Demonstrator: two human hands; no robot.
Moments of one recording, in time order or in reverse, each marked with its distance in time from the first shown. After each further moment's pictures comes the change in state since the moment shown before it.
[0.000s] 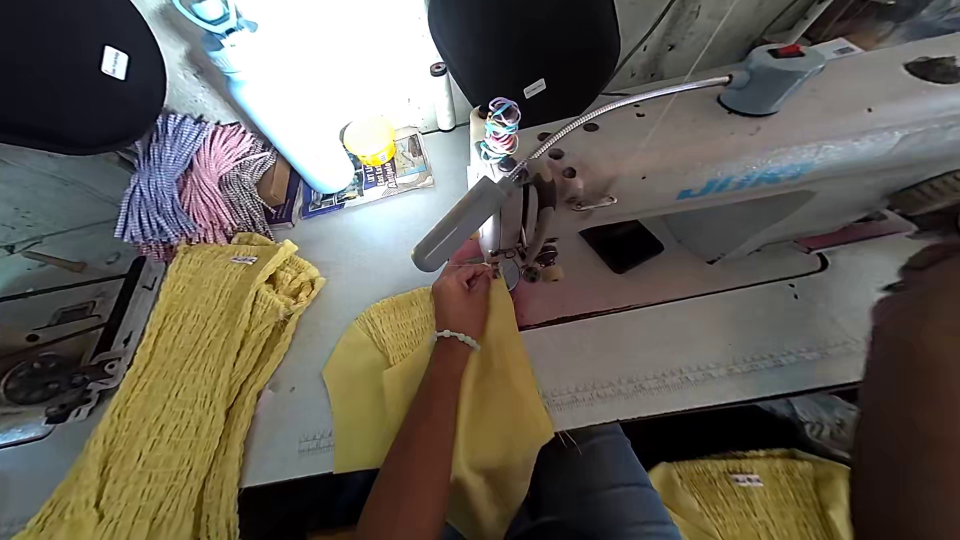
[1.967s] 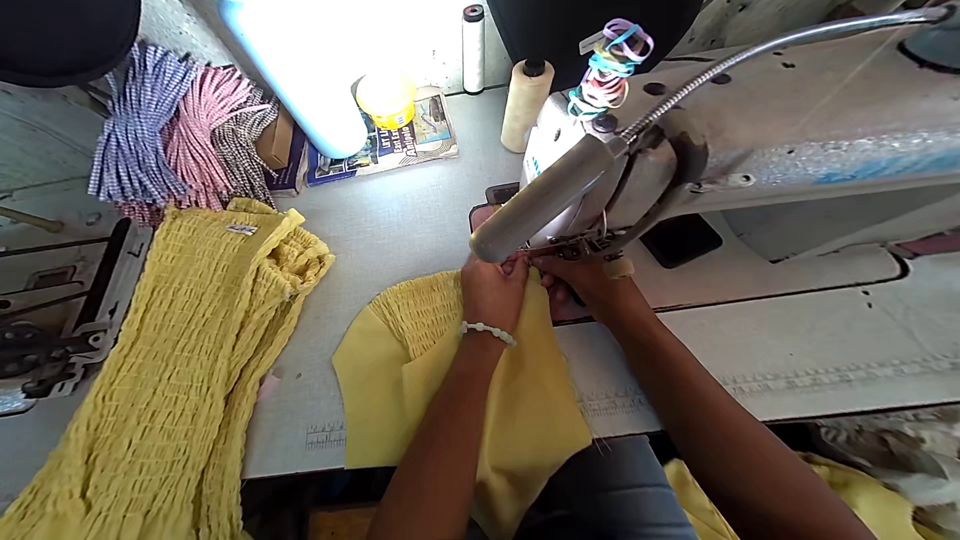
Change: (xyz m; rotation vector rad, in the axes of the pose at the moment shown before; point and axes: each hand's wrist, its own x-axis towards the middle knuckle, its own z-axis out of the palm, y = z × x) left_hand 0.002 -0.005 0.005 -0.040 0.026 -0.004; right_hand -0.153 0.064 0.138 0.013 -1.187 -0.027
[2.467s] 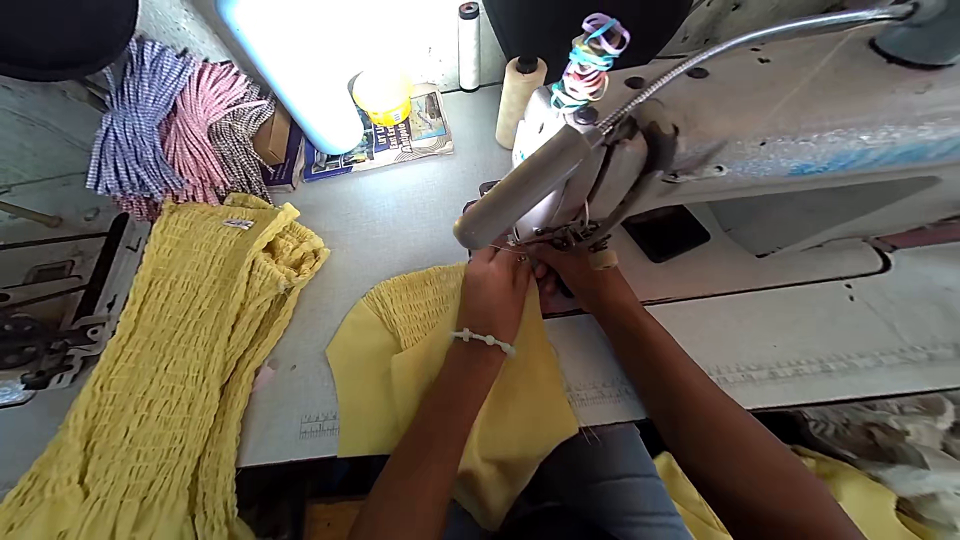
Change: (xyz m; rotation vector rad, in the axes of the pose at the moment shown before) left_hand -0.016 0.009 -0.005 0.169 -0.026 0.256; right_hand 0.003 0.000 0.000 -0.015 -0.007 0.007
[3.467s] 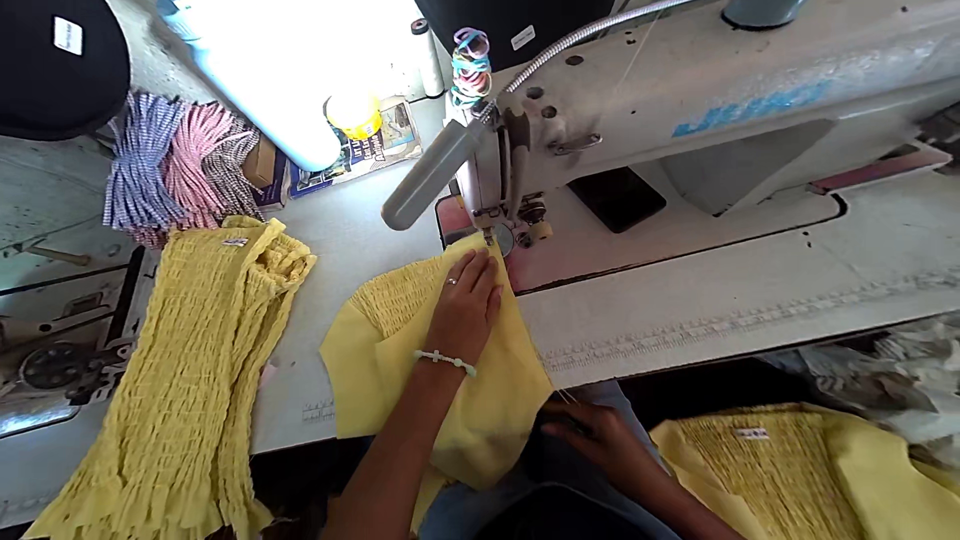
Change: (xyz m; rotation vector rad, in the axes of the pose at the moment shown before) left_hand -0.046 -0.028 0.006 0.221 -0.173 0.286; right_hand -0.193 0.147 -0.024 -0.362 -0.147 -0.314
